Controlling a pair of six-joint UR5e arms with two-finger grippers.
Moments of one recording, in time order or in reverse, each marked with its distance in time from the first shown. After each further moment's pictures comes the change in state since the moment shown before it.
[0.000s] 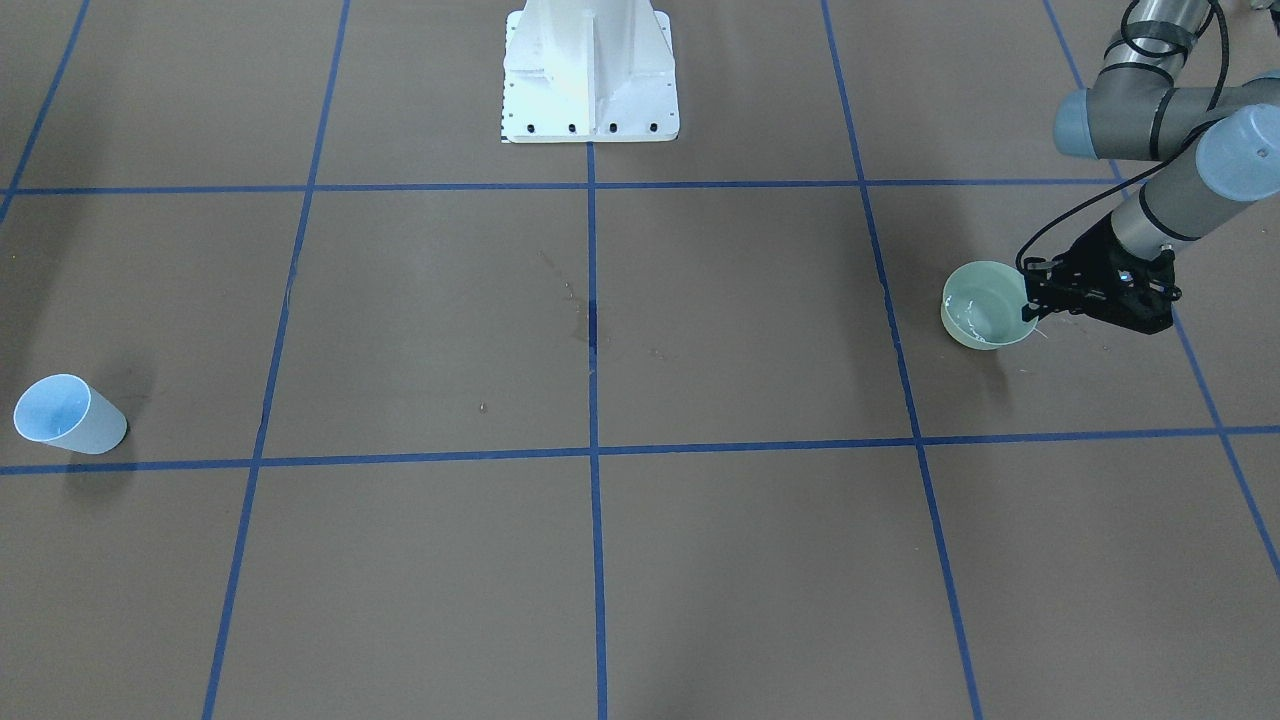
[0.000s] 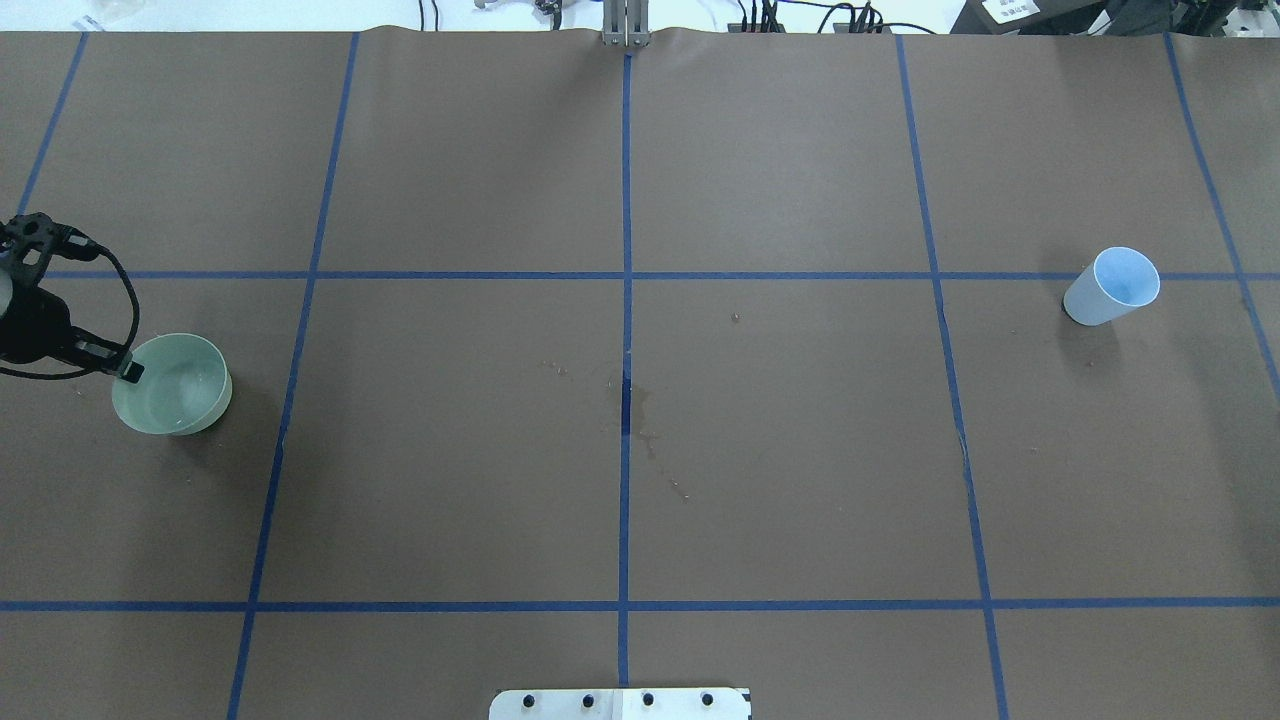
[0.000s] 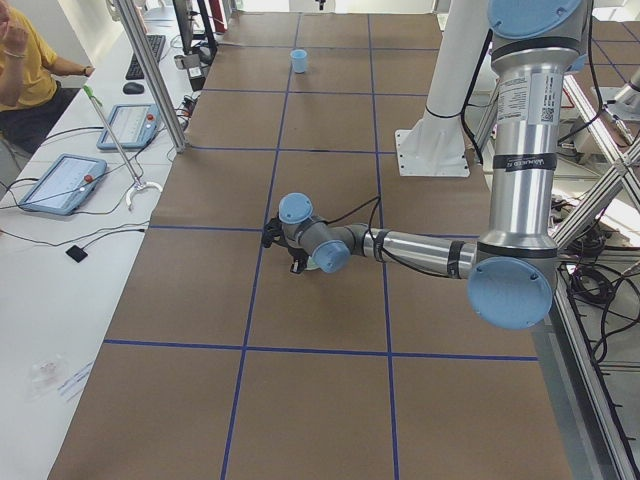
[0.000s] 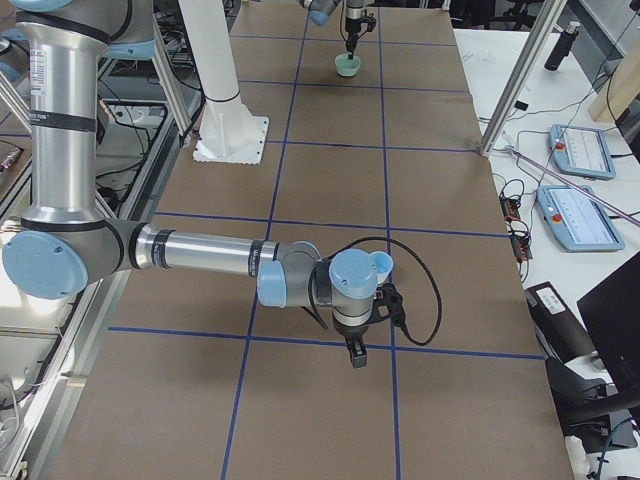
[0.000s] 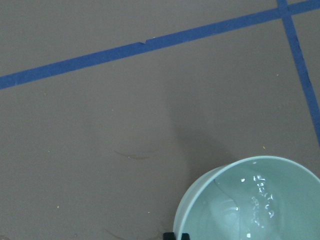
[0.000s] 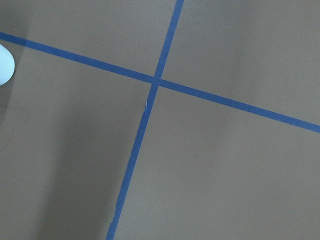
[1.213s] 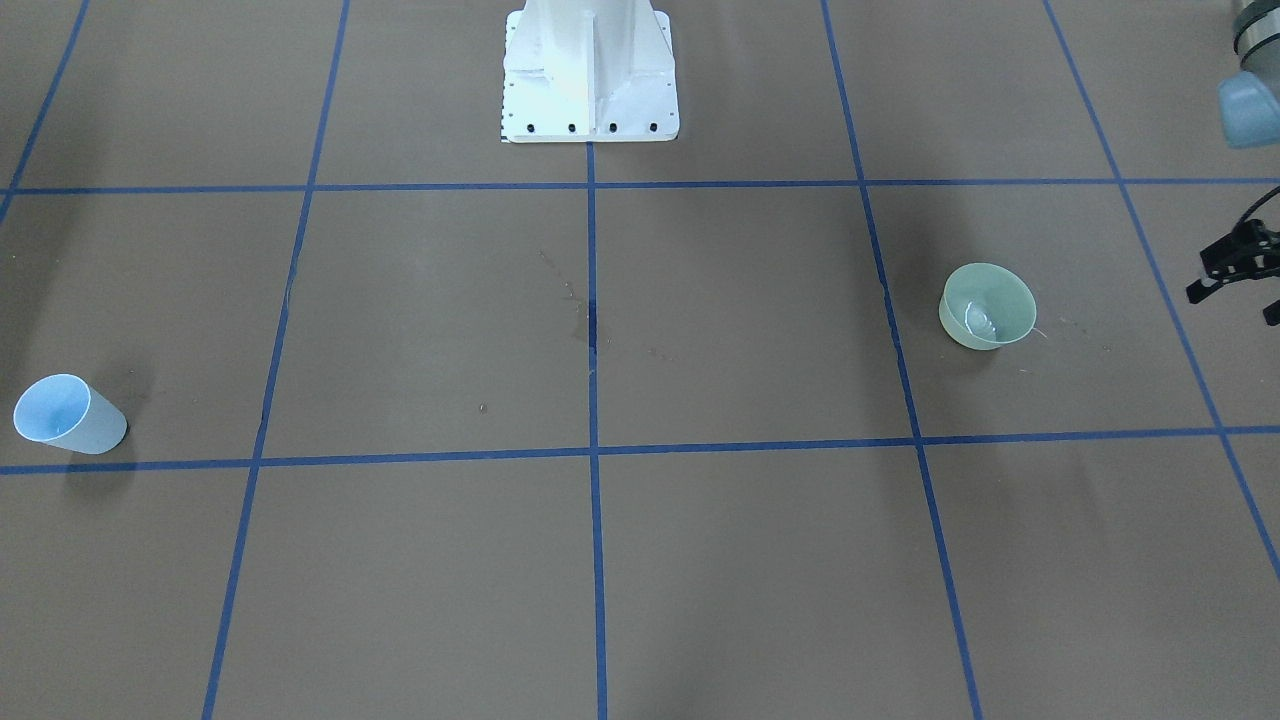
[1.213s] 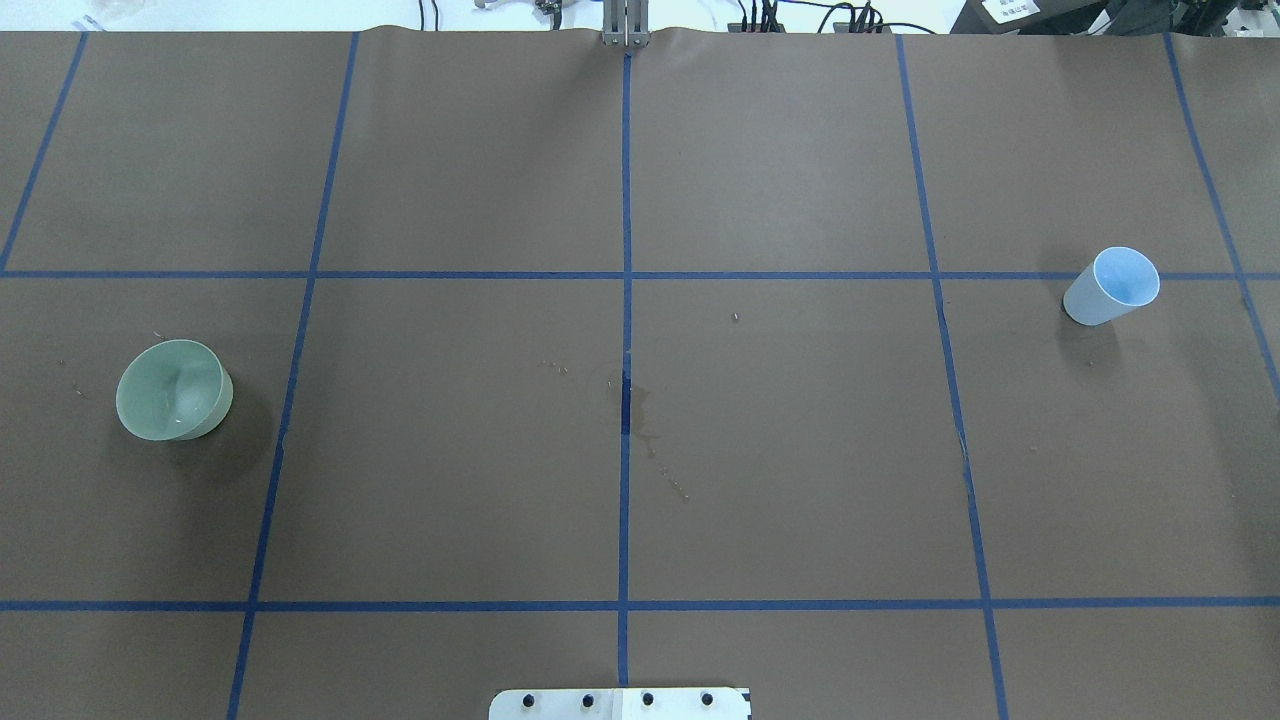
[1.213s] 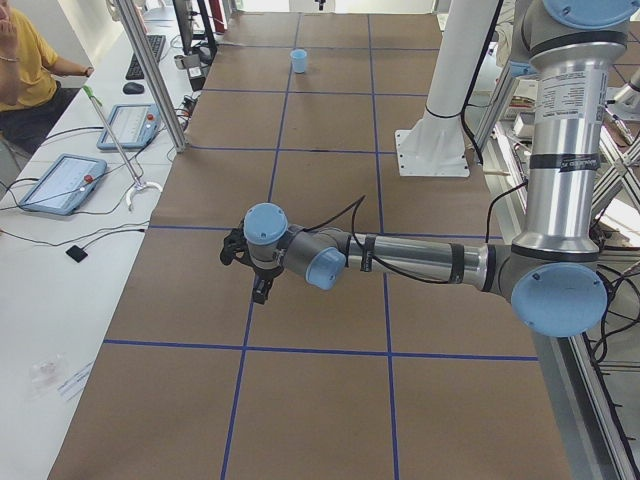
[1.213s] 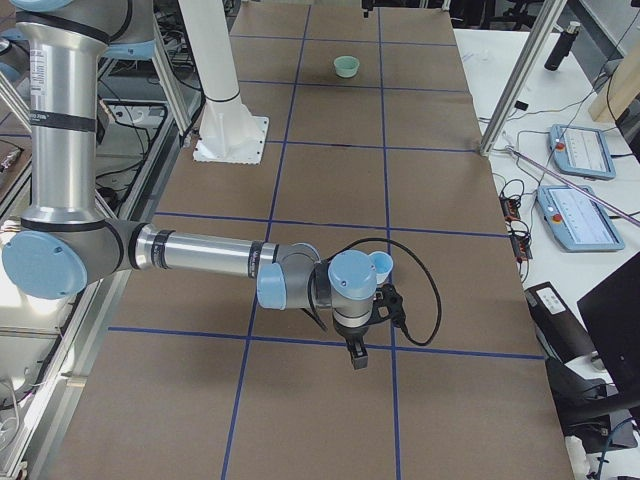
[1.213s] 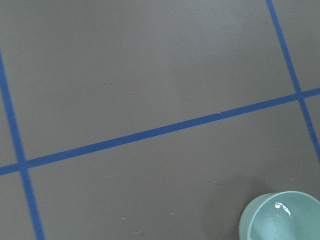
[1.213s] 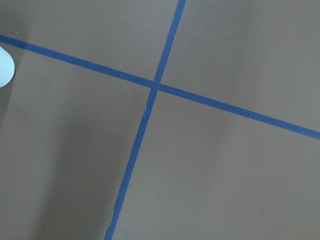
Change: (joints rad) left arm -0.454 -0.010 -0.006 0.285 -0.152 0.458; right arm -0.001 -0.003 -0.009 0.023 -0.004 0.002
